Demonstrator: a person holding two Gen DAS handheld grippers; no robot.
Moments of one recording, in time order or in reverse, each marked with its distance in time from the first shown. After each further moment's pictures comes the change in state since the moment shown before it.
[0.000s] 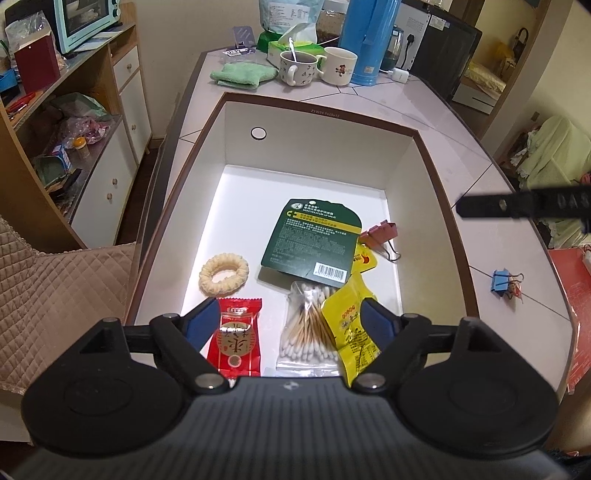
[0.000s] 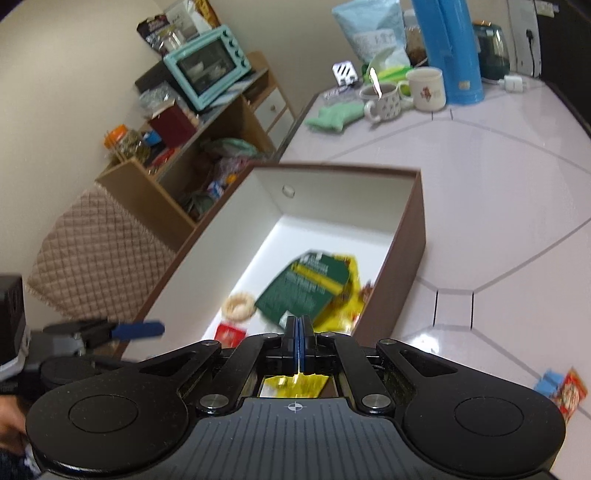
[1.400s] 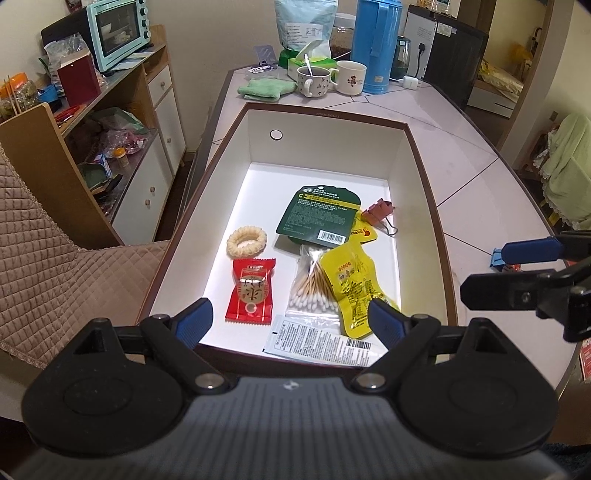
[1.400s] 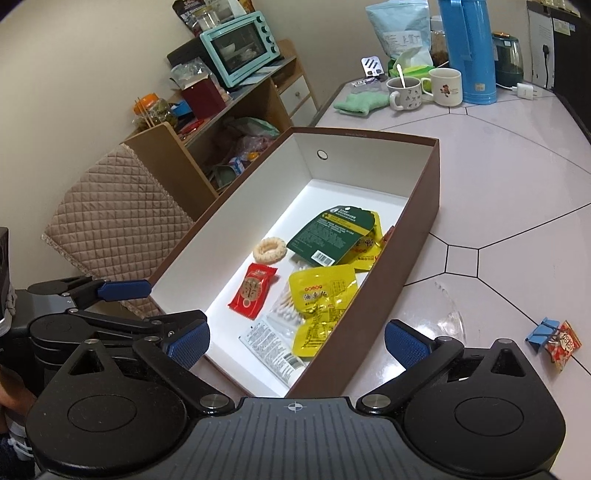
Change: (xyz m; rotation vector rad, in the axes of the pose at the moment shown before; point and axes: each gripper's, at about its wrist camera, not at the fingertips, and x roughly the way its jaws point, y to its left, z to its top) left arm -0.064 -0.029 -0.049 0.009 -0.058 0.122; right arm 0.026 0.048 -0.071 -0.096 0.008 -0.002
